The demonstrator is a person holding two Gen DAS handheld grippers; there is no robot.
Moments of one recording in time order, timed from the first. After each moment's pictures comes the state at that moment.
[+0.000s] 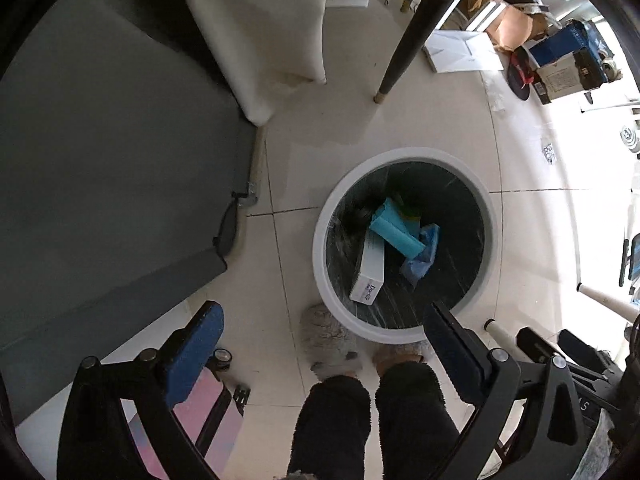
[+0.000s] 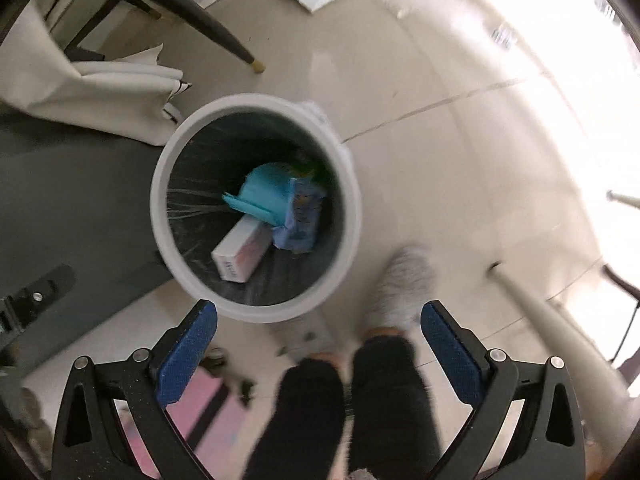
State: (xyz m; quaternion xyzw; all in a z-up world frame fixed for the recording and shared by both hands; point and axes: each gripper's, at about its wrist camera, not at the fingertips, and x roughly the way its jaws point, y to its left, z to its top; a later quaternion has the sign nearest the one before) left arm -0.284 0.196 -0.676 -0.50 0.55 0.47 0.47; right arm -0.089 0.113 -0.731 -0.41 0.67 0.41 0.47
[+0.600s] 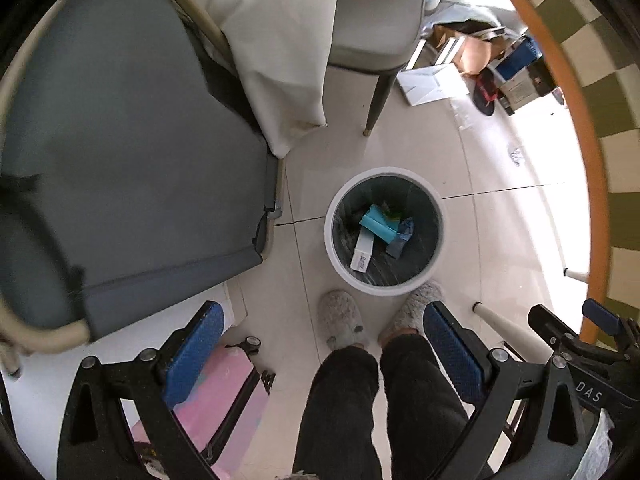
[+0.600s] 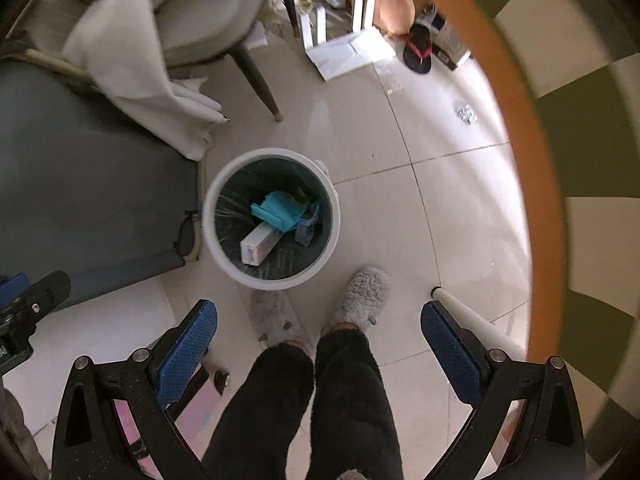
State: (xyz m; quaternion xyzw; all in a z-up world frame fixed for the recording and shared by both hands) left arm -0.281 0.149 -0.502 -0.46 0.54 0.48 0.51; right arm -0.094 0.100 -0.529 -0.43 0.59 0.46 0.51
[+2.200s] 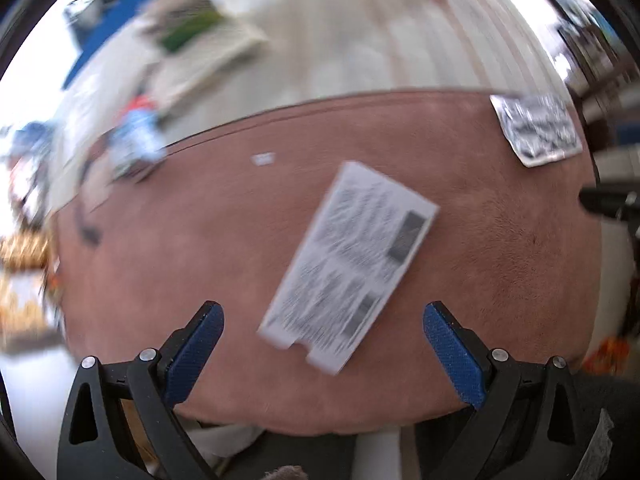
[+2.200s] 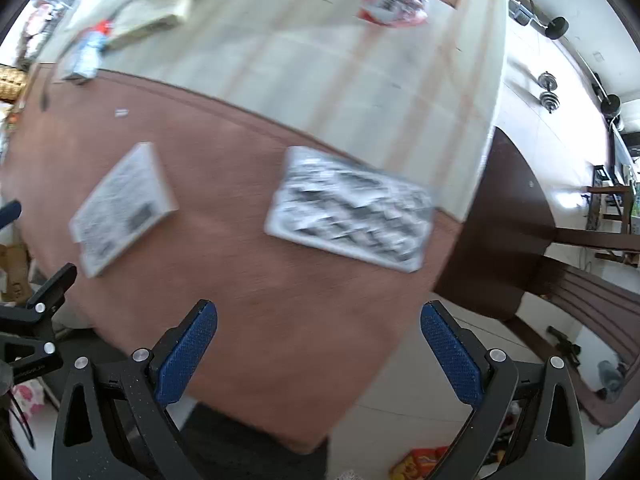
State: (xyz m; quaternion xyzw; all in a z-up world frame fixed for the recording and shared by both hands) left arm 0.306 0.015 -0.389 0.10 0.73 0.03 0.68; right arm 0.400 -0.155 -0.359 -0.18 0.73 0.19 0.63
